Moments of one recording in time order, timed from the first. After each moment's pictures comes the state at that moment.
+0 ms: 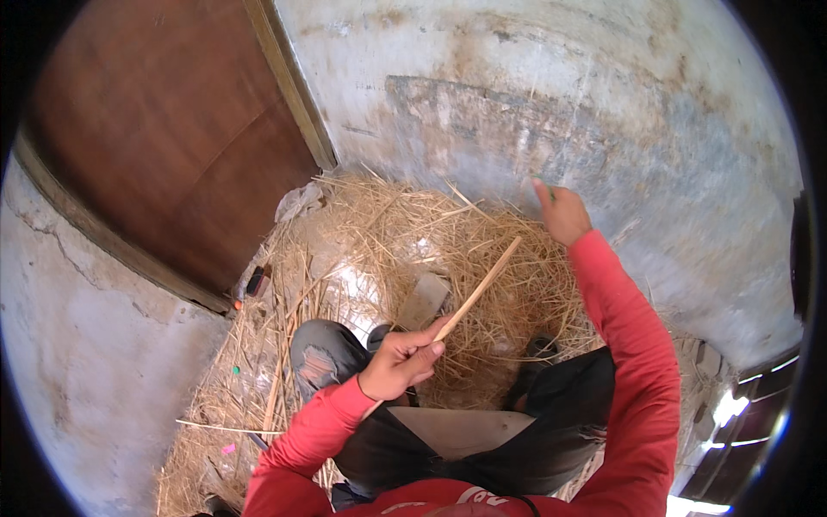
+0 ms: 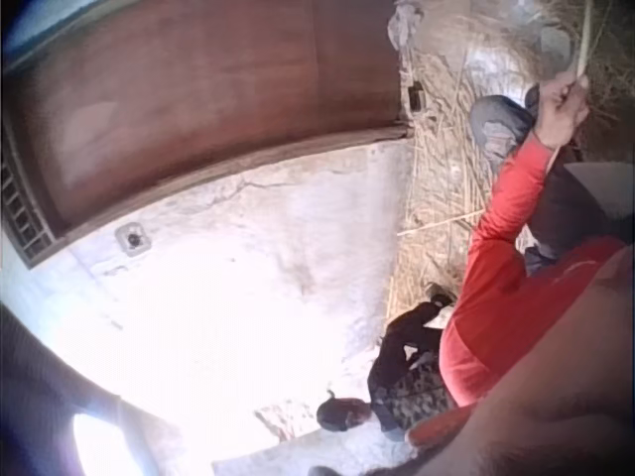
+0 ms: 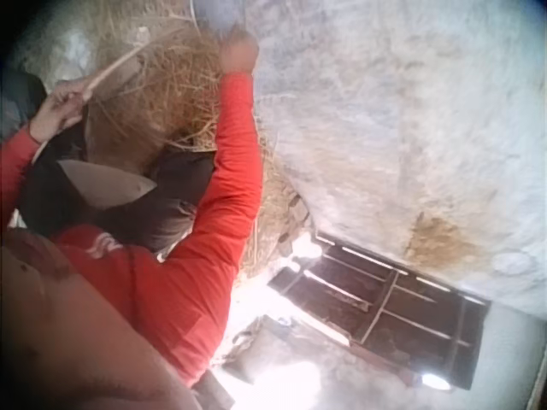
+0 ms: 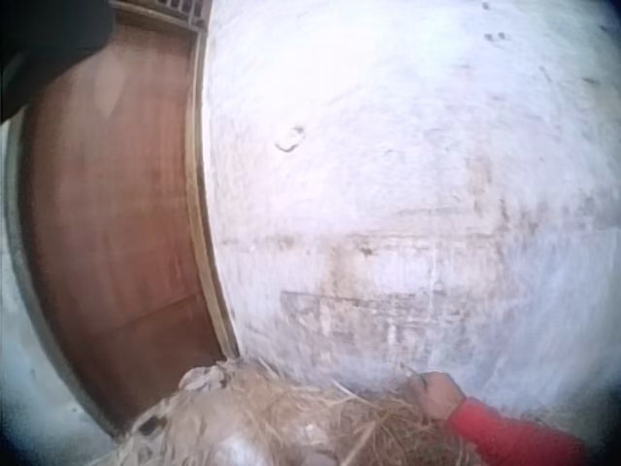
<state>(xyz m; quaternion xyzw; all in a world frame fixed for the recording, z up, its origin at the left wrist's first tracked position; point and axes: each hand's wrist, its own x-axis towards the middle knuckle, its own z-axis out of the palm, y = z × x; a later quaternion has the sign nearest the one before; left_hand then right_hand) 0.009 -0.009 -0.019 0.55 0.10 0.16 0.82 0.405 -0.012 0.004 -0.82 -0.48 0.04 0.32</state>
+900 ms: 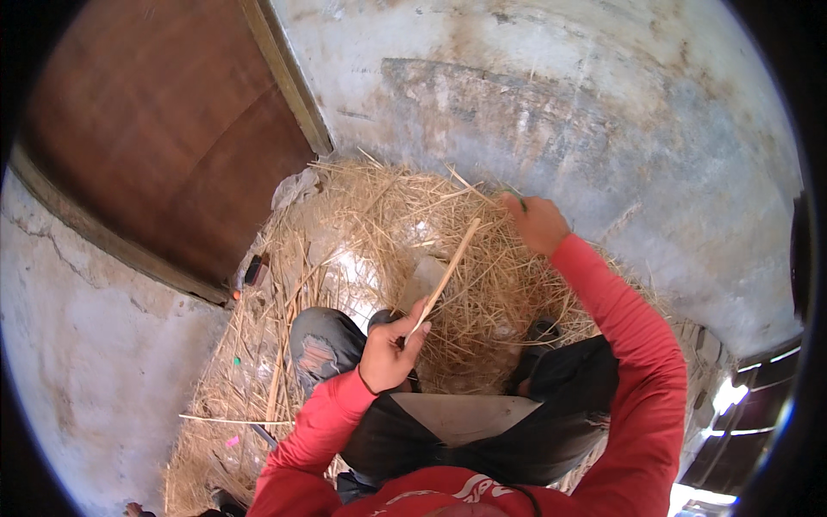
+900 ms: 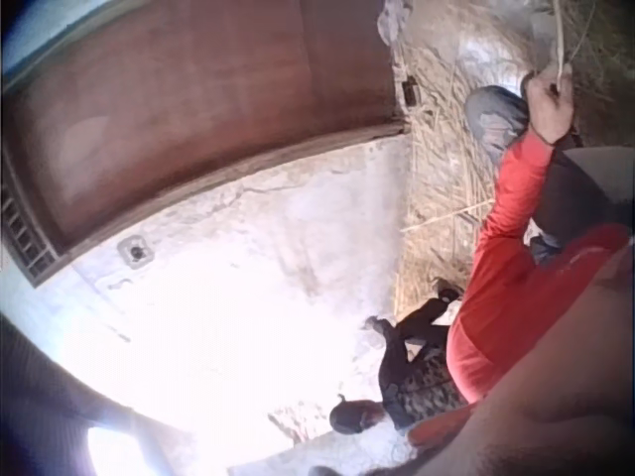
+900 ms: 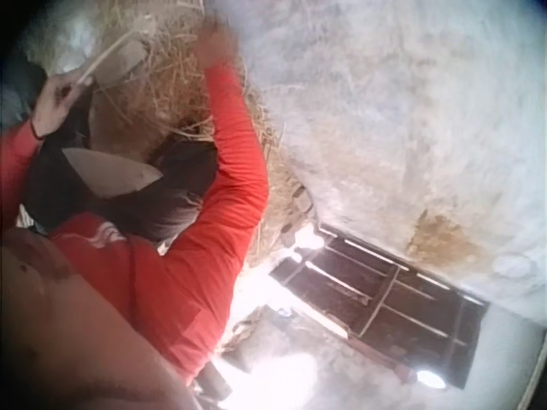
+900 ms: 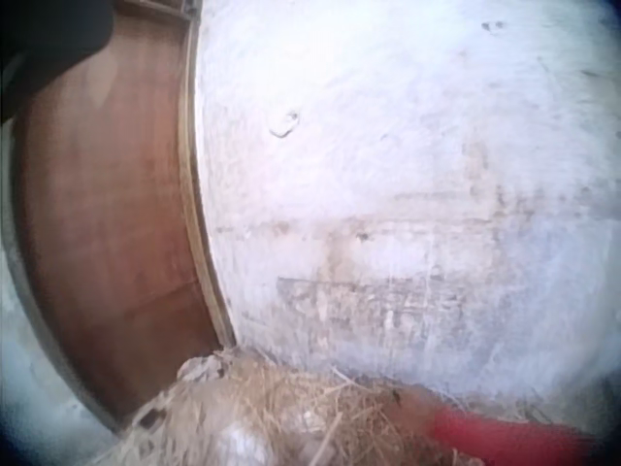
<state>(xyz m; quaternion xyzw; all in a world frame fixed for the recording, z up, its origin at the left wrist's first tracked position) -0.001 -0.003 -0.052 0.78 0.28 0.29 0.48 0.352 -0.013 -0.008 -0.80 -0.53 0.09 0.27</state>
